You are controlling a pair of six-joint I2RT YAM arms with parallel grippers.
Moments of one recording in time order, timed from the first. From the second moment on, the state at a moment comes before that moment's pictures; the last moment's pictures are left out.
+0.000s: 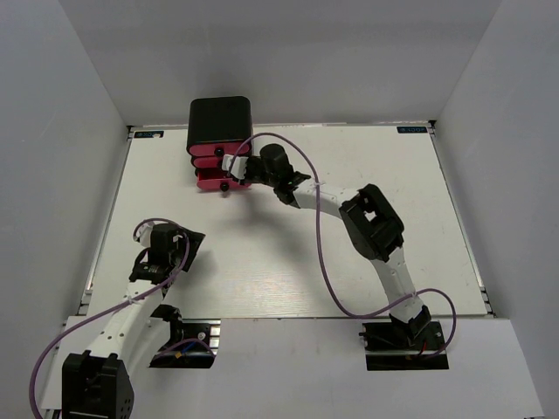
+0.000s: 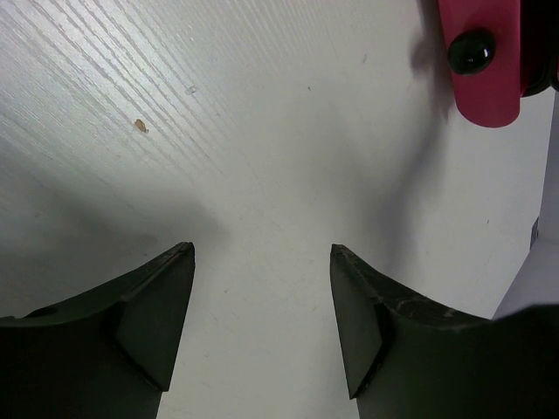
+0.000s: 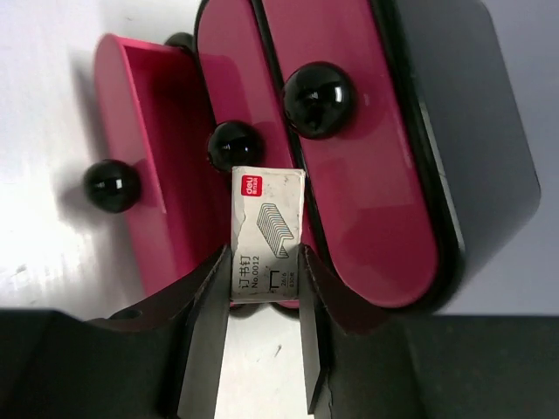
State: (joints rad) left arm -0.13 0.78 0.32 -0.28 -0.11 -1.16; right arm 0.77 2.21 1.63 0.32 -0.26 -0.86
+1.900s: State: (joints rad) left arm -0.12 1.87 0.85 0.33 0.14 -1.36; right arm 0.63 1.72 0.95 0.41 -0.41 -0.61
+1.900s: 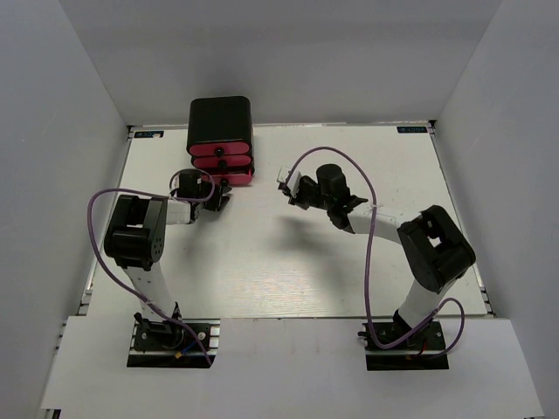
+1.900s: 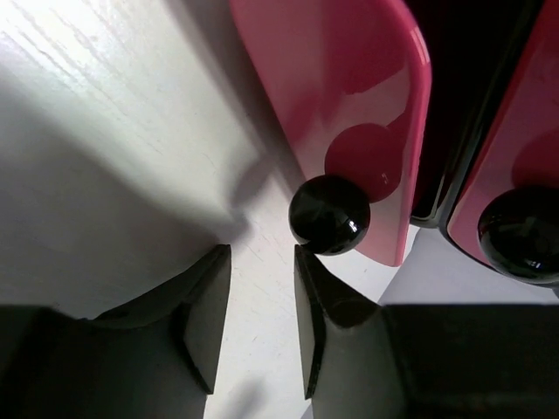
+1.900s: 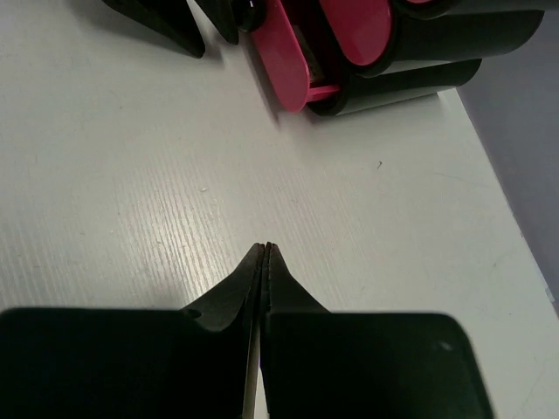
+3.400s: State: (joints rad) left arm -0.12 1.92 0.93 0.31 0.14 -1.34; right arm 0.58 1.66 0.87 0.40 -0.42 -0.62
